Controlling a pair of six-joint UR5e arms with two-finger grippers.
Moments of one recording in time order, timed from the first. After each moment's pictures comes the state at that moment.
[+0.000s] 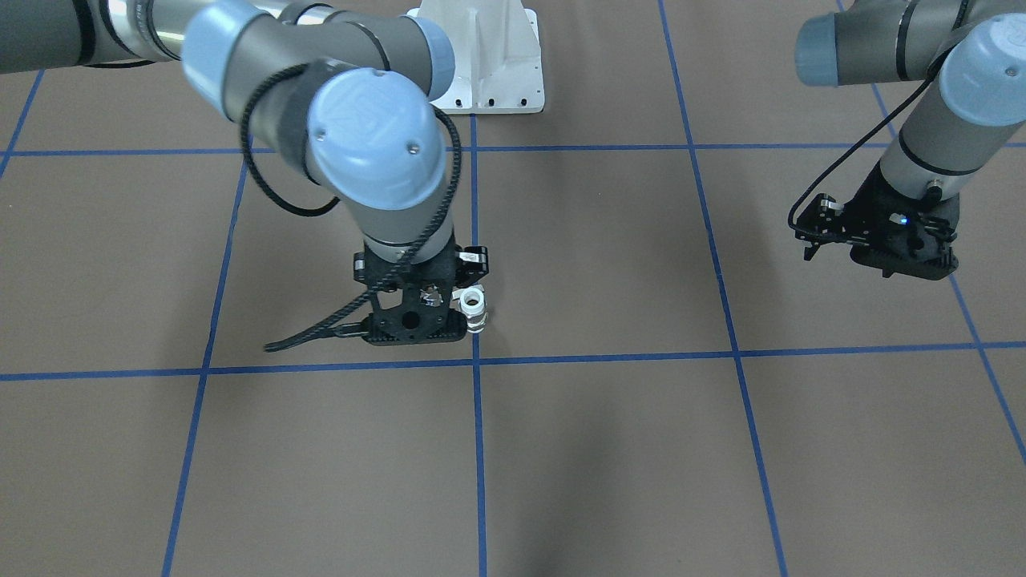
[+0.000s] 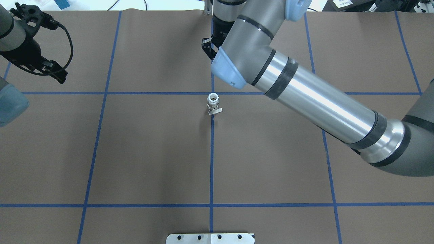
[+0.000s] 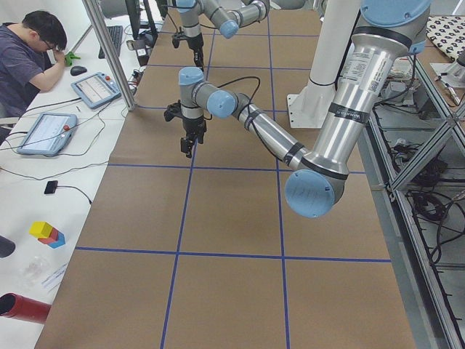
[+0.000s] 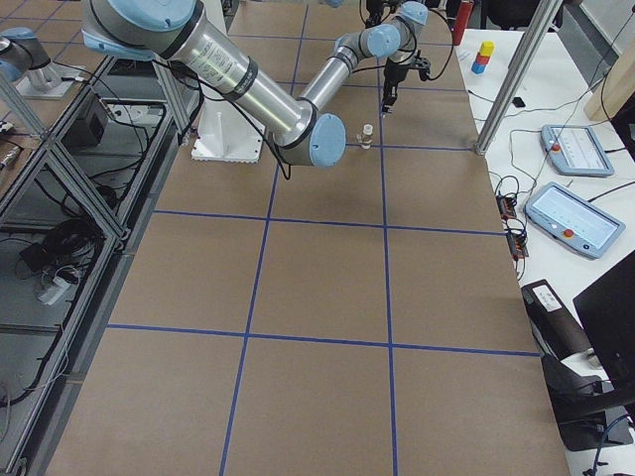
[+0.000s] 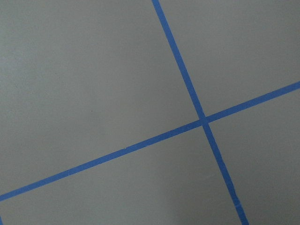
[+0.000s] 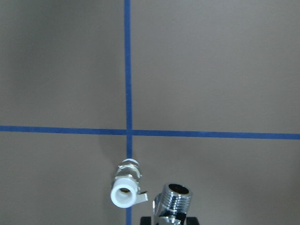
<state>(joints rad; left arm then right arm) -1.05 -1.91 -1.86 -1.38 -2.09 -0.29 0.78 -0.49 1.31 -1.85 2.17 0.89</state>
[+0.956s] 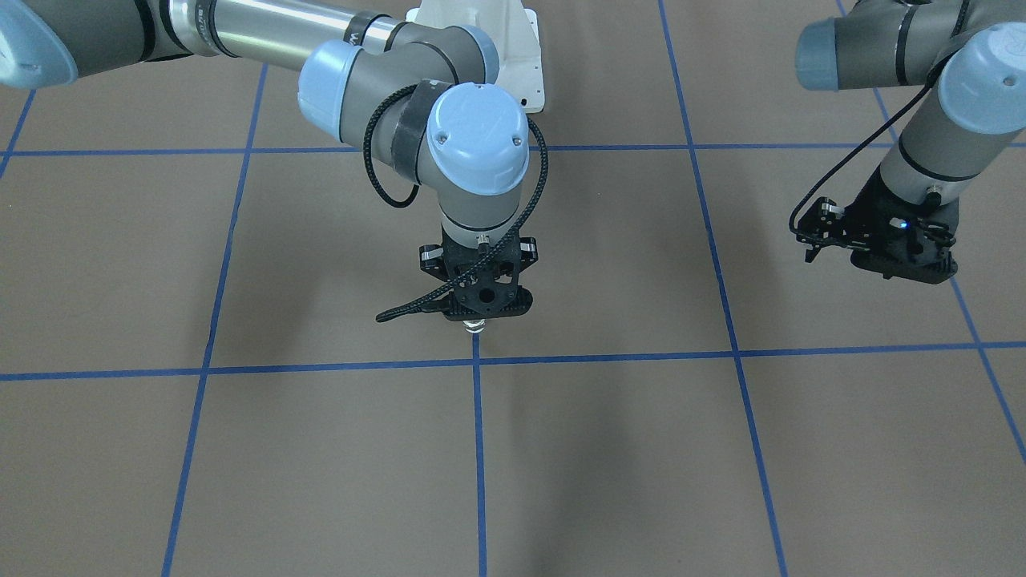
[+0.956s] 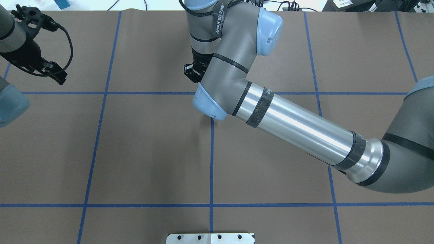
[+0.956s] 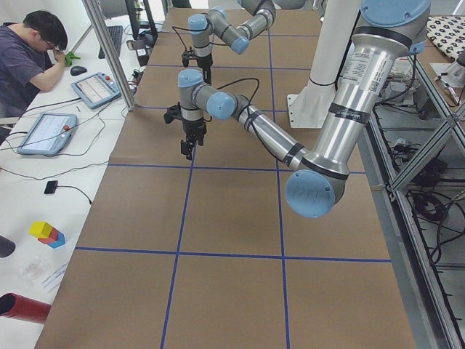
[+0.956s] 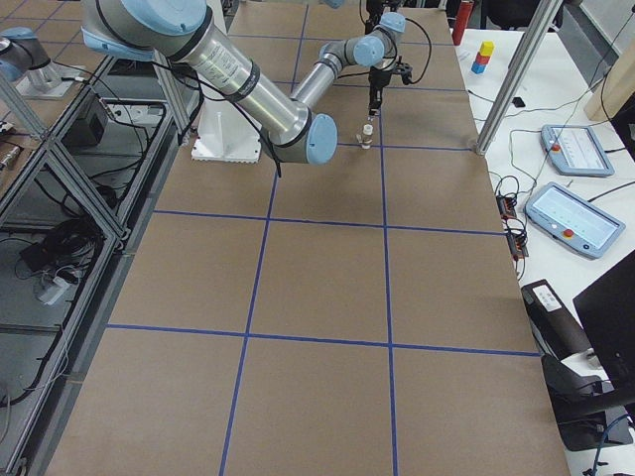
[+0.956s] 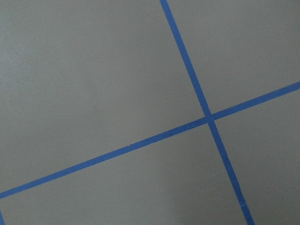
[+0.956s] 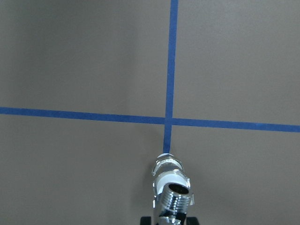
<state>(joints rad) -1.05 -1.91 -1.86 -1.38 -2.09 -0.29 0.69 -0.48 1.27 -1.78 2.09 0.95</state>
